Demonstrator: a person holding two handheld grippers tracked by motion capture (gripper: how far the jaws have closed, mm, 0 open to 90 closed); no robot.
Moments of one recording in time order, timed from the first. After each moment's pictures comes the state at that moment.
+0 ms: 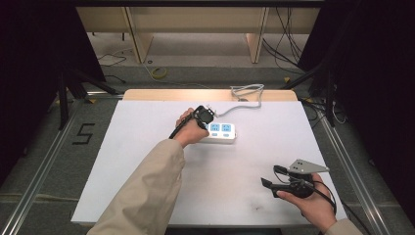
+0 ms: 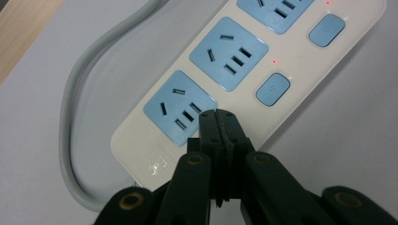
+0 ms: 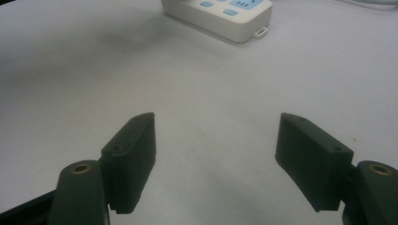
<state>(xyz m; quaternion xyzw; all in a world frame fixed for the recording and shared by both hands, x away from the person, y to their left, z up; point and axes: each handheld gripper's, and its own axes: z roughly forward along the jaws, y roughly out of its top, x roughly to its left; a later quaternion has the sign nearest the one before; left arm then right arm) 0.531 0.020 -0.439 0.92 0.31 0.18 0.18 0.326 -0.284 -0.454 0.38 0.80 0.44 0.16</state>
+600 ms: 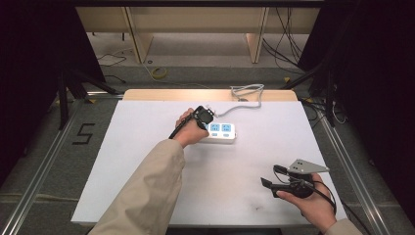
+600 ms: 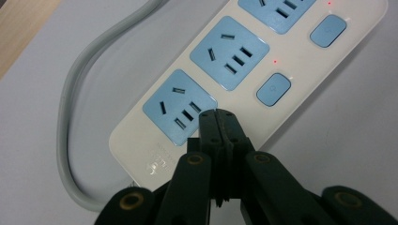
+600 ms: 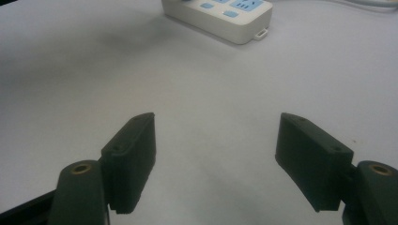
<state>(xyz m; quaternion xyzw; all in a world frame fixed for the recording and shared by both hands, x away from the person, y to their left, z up) 0.530 0.022 -0.440 0.91 0.32 0.17 0.19 0.325 -0.283 -0.453 0.38 0.80 0.44 0.16</state>
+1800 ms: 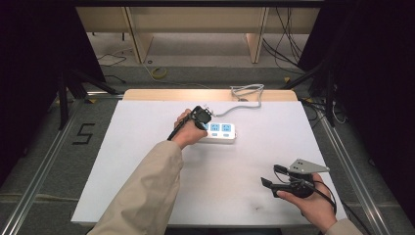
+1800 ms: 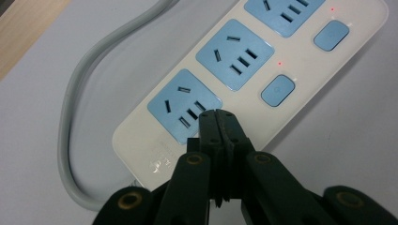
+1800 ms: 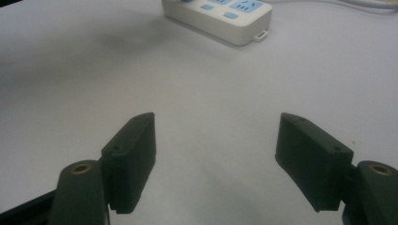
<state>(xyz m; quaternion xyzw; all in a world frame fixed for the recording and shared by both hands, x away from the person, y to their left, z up) 0.529 0.029 -0.440 0.90 0.34 0.17 0.22 0.326 -0.283 -0.453 0.38 0.80 0.44 0.16</state>
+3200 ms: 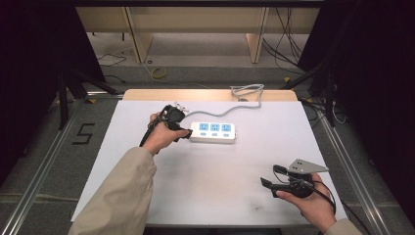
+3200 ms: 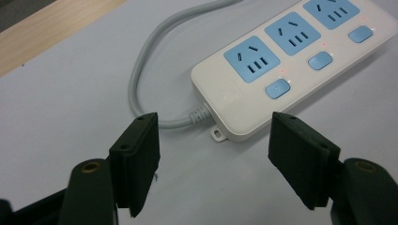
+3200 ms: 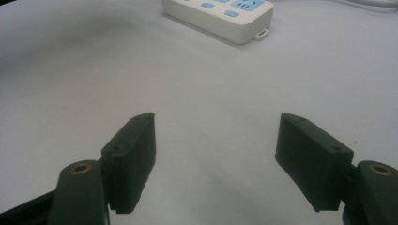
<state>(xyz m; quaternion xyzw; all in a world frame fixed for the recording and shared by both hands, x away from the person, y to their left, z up) 0.499 0.105 -0.418 0.84 0.42 0.19 0.29 0.326 -0.282 -0.454 0.38 0.80 0.44 0.16</state>
